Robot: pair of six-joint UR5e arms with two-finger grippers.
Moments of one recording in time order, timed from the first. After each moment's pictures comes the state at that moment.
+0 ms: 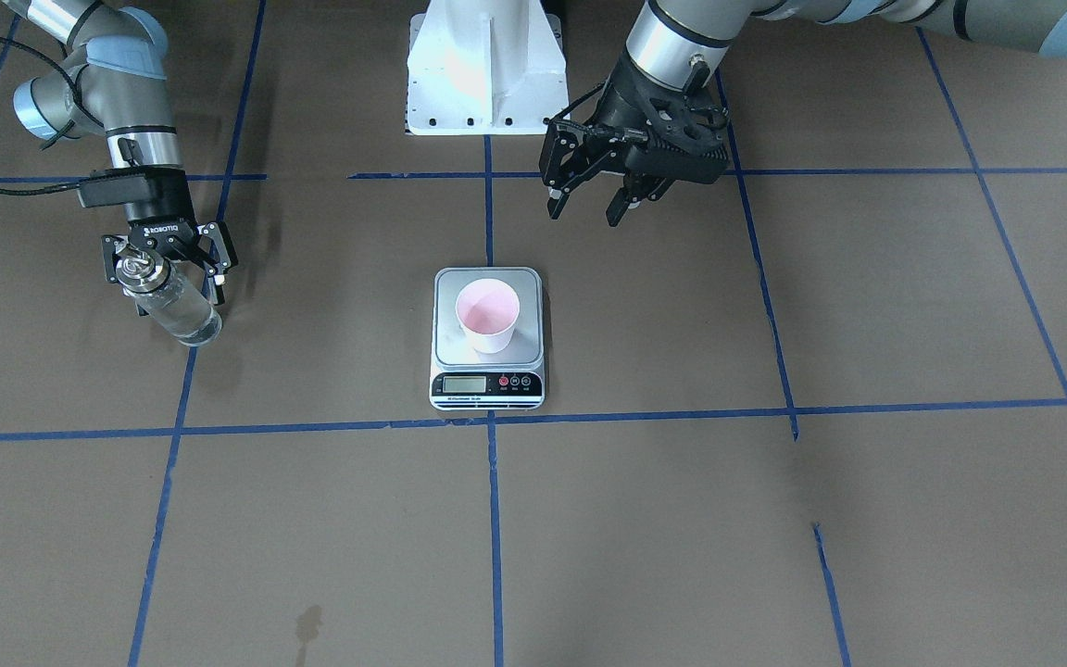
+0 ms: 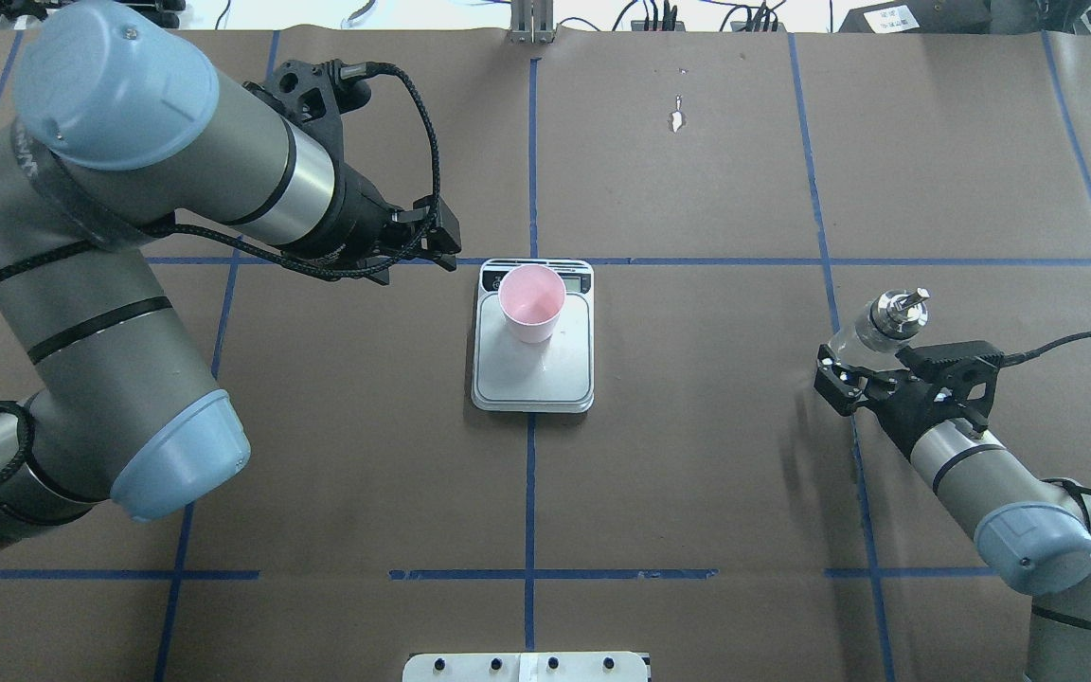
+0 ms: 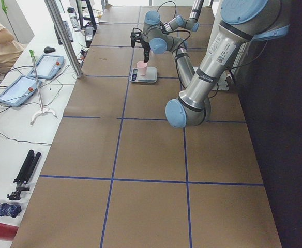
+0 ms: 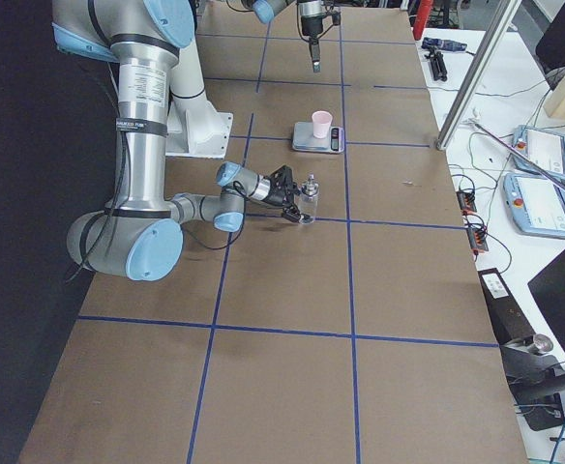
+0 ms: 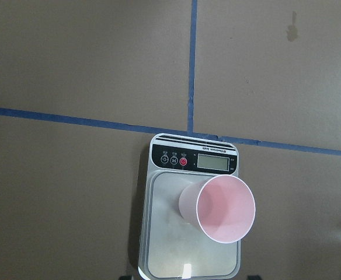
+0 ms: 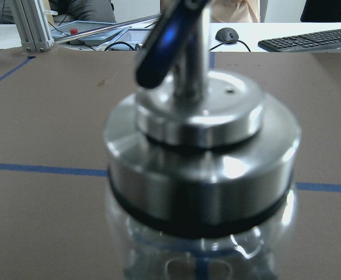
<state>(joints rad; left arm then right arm) -0.70 -2.20 -1.97 -1.62 -2.00 -1.31 0.30 -1.68 1.72 -0.51 0.88 1.17</state>
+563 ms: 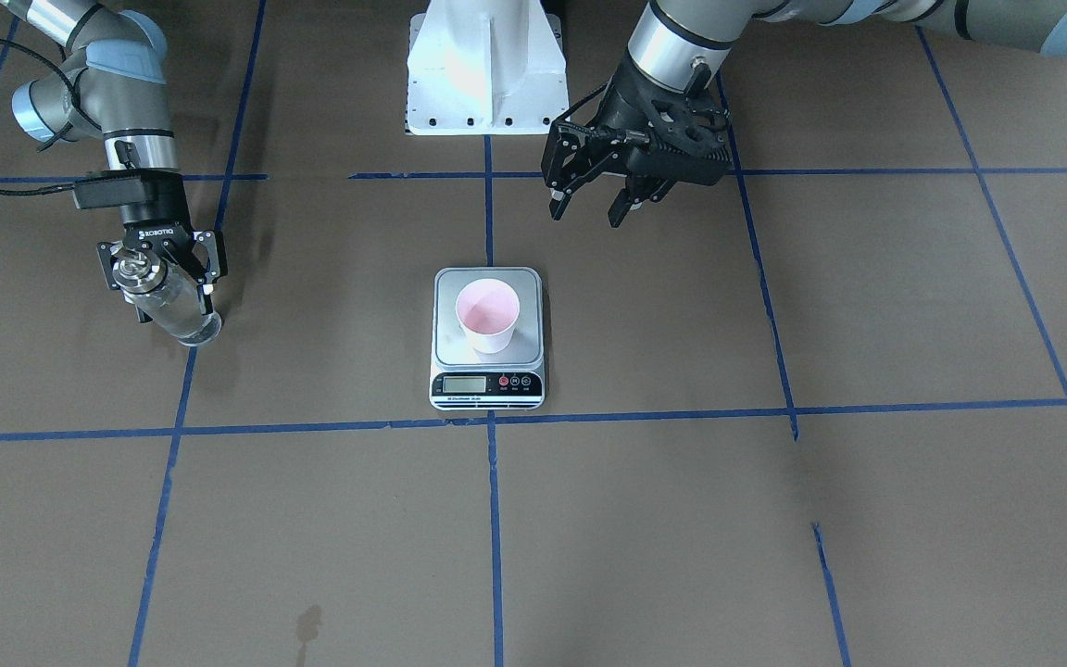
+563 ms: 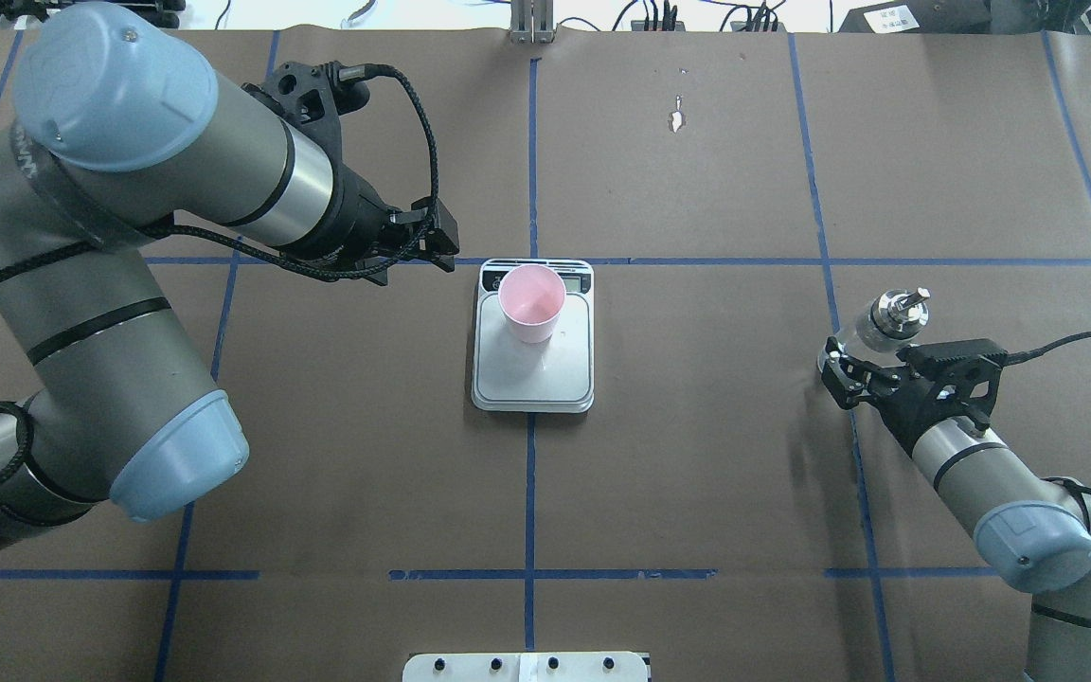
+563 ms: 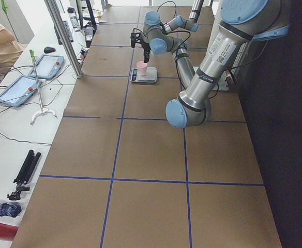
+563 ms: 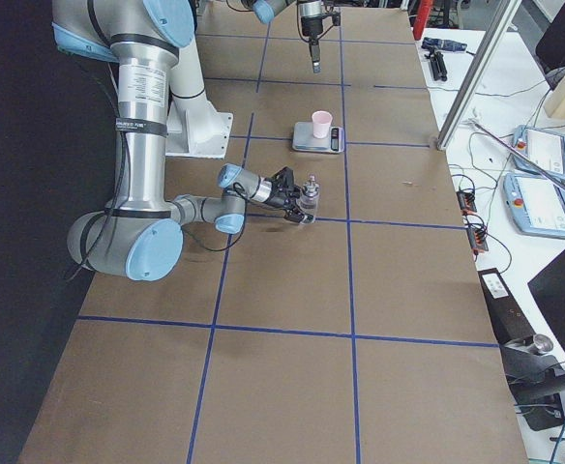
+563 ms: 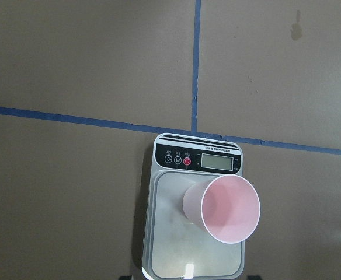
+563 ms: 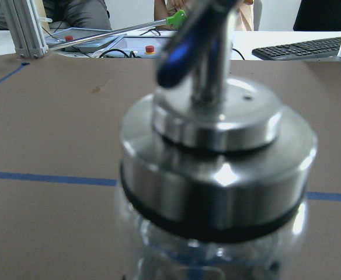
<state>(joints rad) -0.70 -2.20 -1.97 -1.62 -2.00 -1.31 0.31 -1.67 1.71 -0.51 0.85 1.17</state>
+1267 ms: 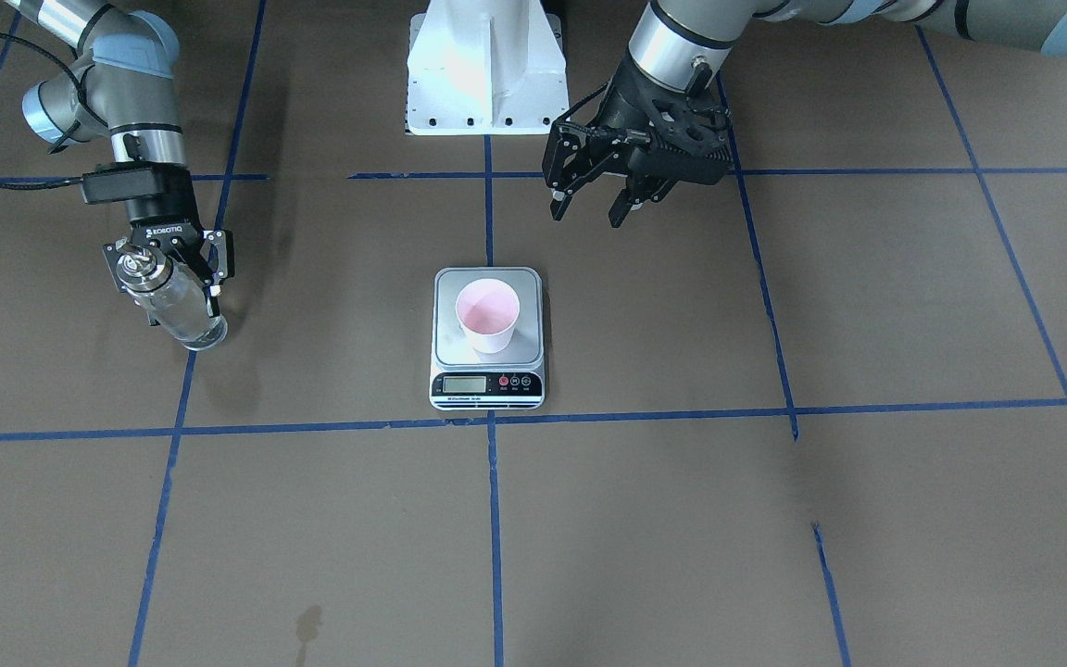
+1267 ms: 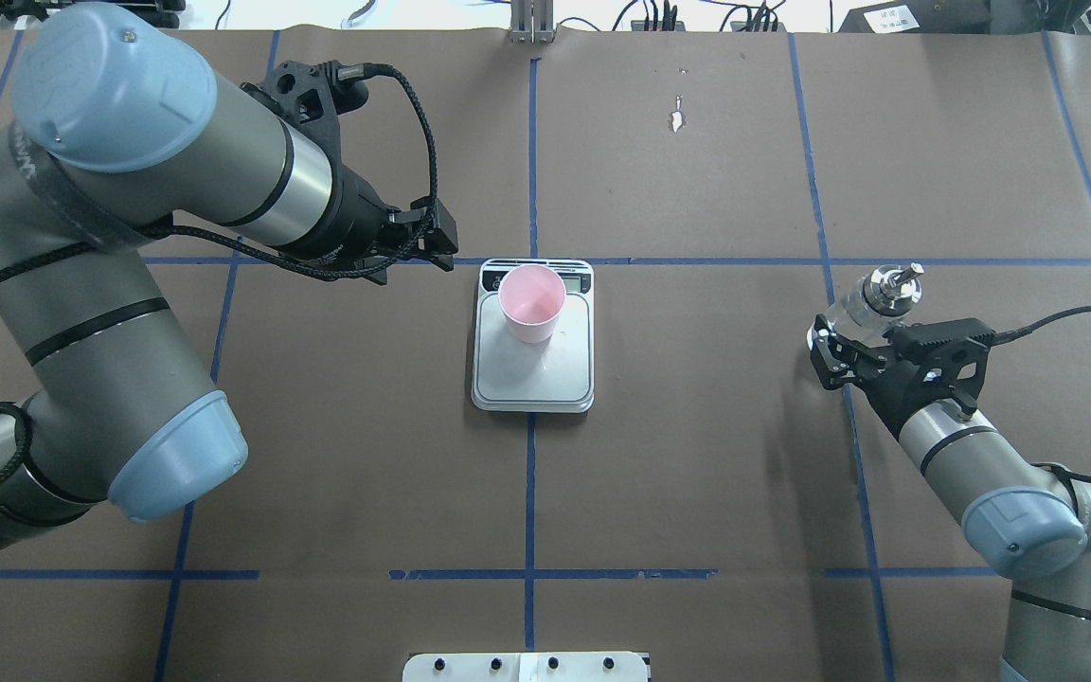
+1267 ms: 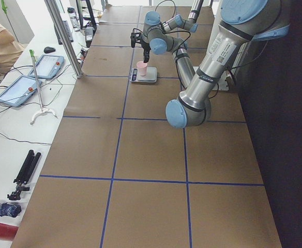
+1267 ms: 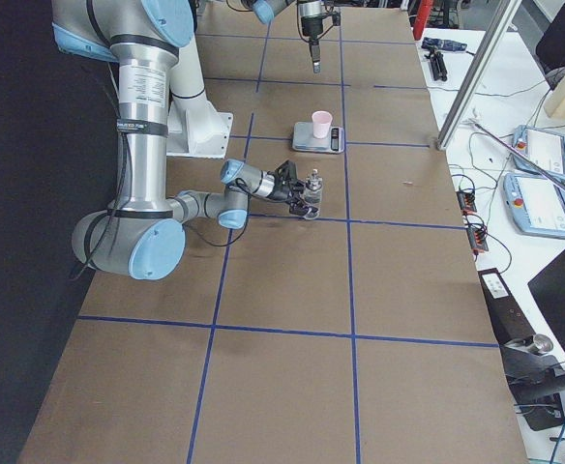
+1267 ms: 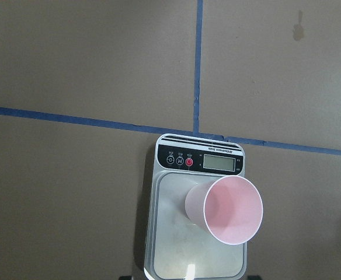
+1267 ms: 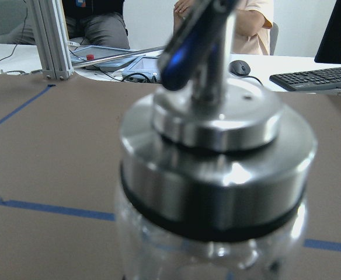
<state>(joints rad) -0.70 -2.20 -1.98 -1.62 -2.00 -1.31 0.34 -1.63 1.75 -0.51 0.85 1.05</state>
